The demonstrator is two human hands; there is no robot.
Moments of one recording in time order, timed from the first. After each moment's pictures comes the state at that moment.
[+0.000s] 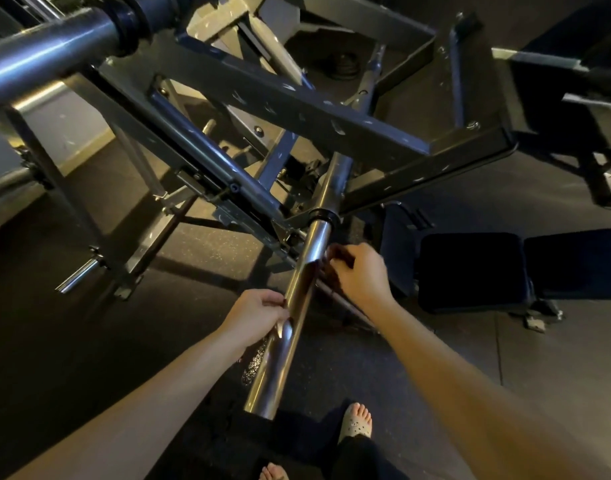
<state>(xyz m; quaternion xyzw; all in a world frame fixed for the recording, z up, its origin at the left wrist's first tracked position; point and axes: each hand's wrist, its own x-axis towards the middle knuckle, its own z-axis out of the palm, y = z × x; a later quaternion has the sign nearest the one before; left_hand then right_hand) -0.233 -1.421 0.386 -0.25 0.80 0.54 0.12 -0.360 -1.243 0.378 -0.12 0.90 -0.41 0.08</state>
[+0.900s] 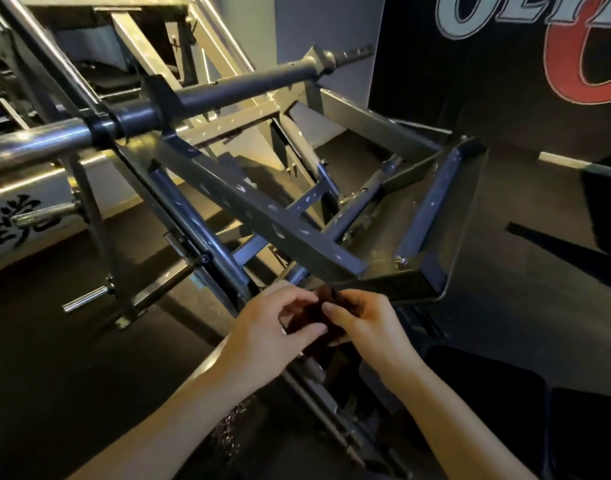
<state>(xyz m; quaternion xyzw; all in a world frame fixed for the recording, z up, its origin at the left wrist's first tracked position) -0.398 -1.250 0.507 -0.11 0.89 0.40 -0.19 -0.510 -1.104 0.510 -0.25 0.73 -0.58 0.27</state>
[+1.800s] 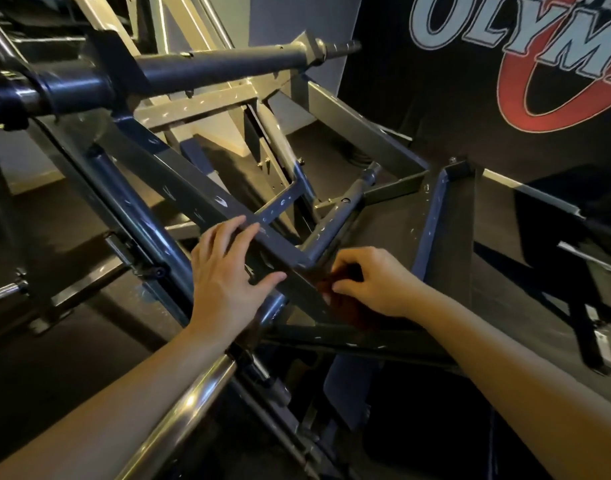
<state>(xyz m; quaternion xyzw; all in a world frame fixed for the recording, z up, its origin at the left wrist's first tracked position) -0.514 -1.378 0.470 -0.21 0.89 0.23 -0.34 -0.666 -1.184 0.548 -0.44 0.86 -0.15 0.20</state>
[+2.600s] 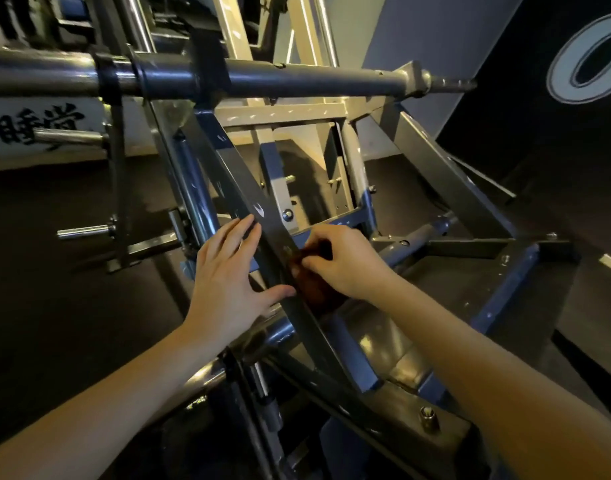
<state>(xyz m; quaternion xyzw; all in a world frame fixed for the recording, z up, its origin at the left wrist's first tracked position) -0.523 -1.377 0.476 -0.35 0.86 0.20 -0.30 -0.706 -1.287 0.564 -0.61 0.75 -0.19 0.18</state>
